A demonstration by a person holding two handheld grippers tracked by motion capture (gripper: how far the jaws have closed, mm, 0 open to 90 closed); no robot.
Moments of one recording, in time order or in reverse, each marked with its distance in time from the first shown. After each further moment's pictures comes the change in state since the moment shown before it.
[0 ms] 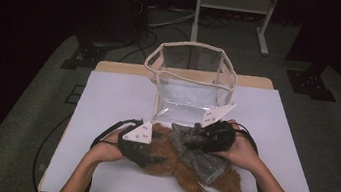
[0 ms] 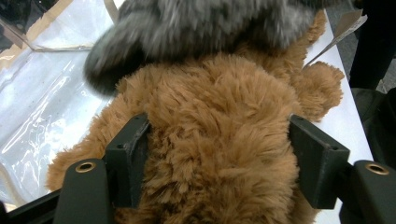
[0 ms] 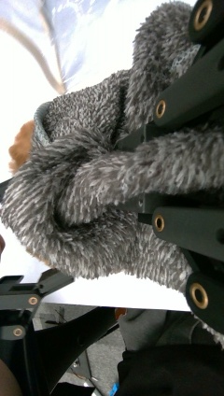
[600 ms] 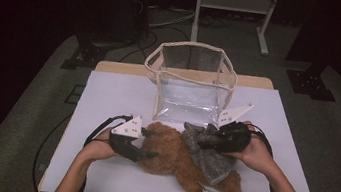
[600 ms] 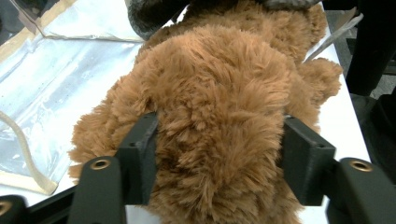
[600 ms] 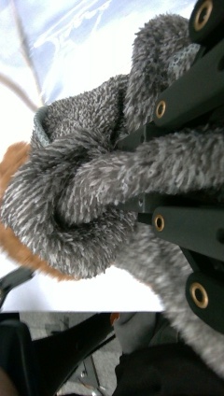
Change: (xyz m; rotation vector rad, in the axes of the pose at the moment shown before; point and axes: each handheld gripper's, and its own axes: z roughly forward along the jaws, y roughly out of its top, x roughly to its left) left arm 0.011 -0.017 -0.014 -0.052 -0.009 -0.082; right arm -0.005 -0.020 -0.031 -0.010 -0.043 0.041
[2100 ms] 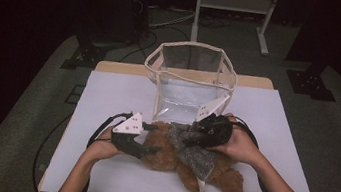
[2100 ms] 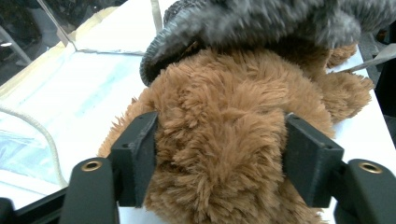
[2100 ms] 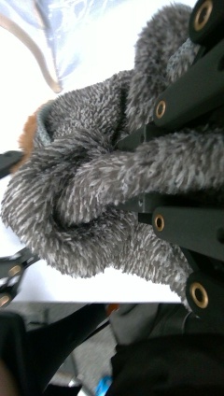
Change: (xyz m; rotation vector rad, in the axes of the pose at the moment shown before) left arm 0.003 0.000 0.002 -0.054 0.075 -0.013; right arm 0.007 0.040 0.026 0.104 0.039 -0.043
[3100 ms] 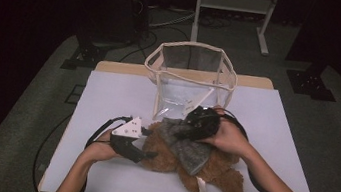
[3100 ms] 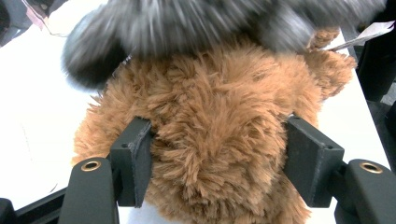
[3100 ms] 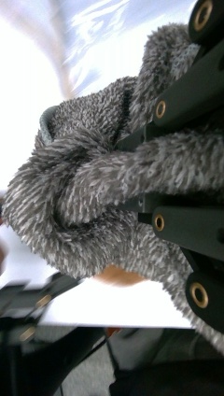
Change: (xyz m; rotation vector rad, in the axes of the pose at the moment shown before) left arm -0.001 -0.011 0.002 0.040 -0.053 0.001; right arm -0.010 0.024 0.011 0.045 -0.039 -0.038
